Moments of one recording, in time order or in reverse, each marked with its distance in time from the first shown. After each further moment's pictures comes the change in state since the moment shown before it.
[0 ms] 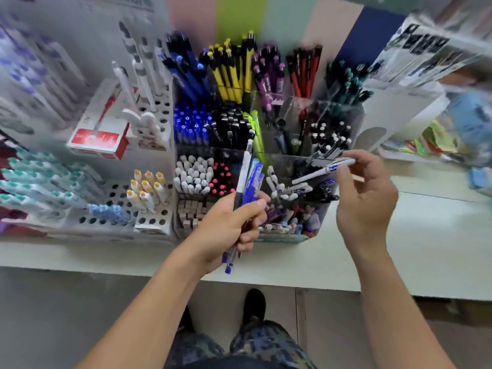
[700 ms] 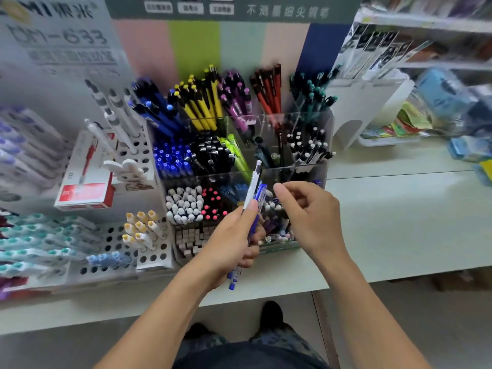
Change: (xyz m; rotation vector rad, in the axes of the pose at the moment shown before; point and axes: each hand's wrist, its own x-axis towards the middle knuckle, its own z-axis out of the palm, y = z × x) left_hand 0.016 0.012 0.009 0.225 -0.023 -0.092; right_hand -0.025 -0.019 0.033 -0.098 -0.216 0.247
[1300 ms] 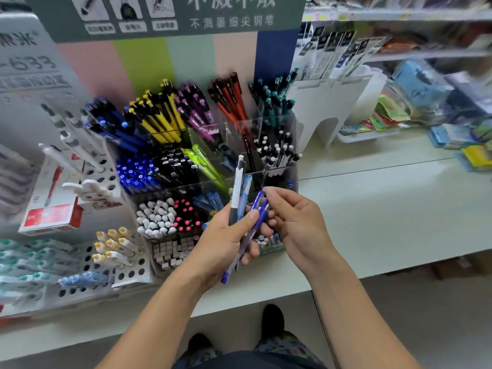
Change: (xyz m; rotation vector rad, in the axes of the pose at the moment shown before) left_hand 0.014 0.010 0.037 0.033 -0.008 0.100; right_hand 0.002 0.017 -0.023 0.938 -0.170 0.432
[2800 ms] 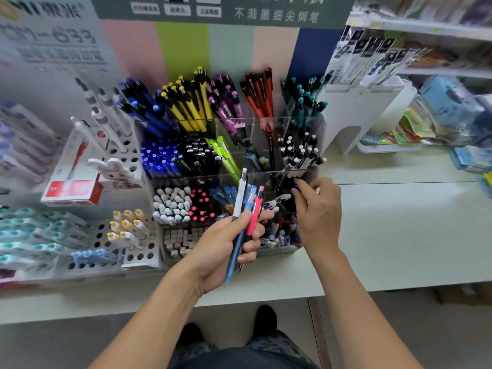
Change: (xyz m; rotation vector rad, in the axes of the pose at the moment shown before) left_hand -0.009 -0.017 -0.027 -0.408 -0.100 -0.123; right_hand 0.060 0.034 -0.038 -1.401 0.393 -0.853
